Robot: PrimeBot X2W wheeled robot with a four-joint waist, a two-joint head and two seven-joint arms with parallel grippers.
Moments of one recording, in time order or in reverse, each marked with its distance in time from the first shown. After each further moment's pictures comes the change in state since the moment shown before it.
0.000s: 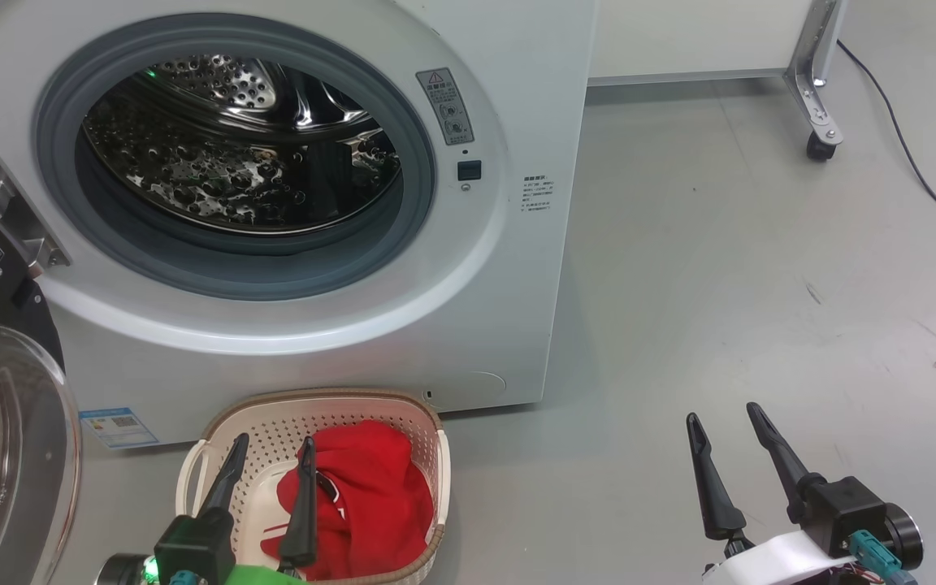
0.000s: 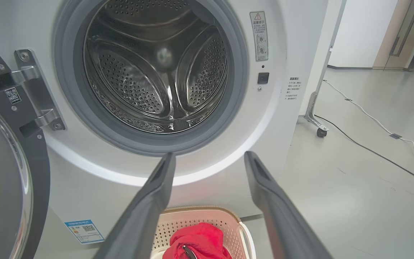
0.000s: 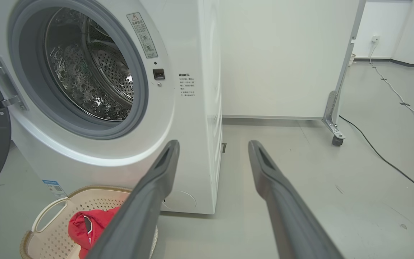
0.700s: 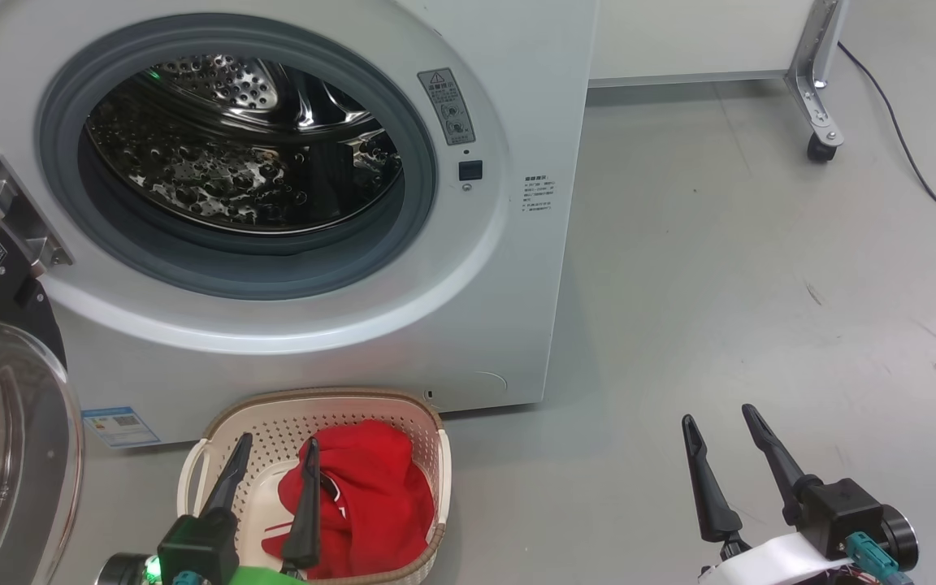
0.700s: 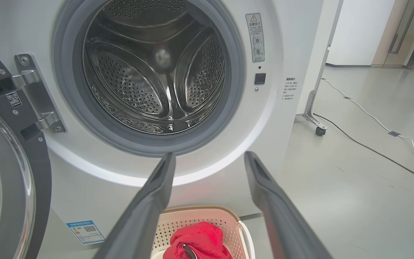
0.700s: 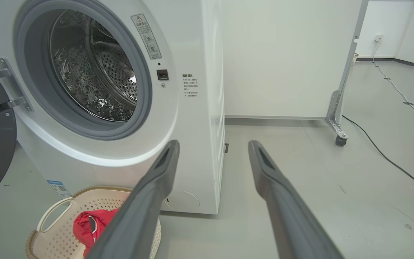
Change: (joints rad) left arm 0.016 0.004 -0.005 -0.041 0.012 0.008 0.031; right arm 0.003 0.000 0.012 -0.005 0.009 -0.005 0.000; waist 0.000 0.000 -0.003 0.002
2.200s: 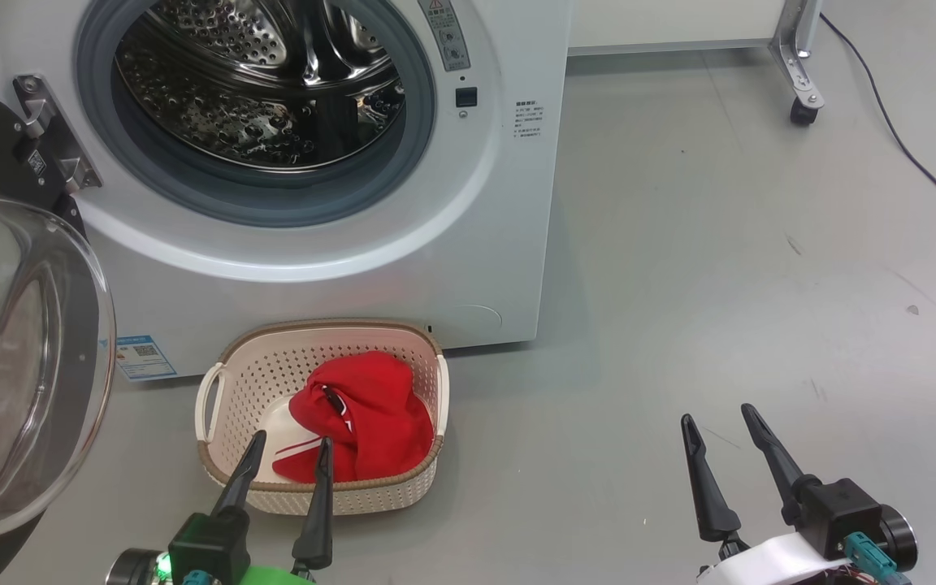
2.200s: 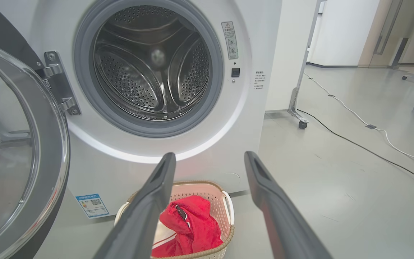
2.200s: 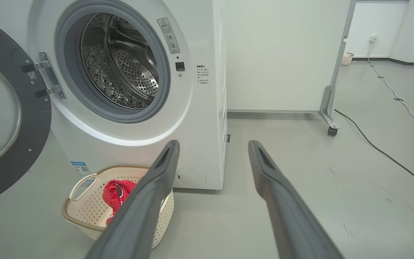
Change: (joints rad) left arm 0.005 0.000 -0.025 -0.038 0.000 0.001 0.021; right arm 0.000 0.000 0.005 -0.003 0.001 -0.009 0.000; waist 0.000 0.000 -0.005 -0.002
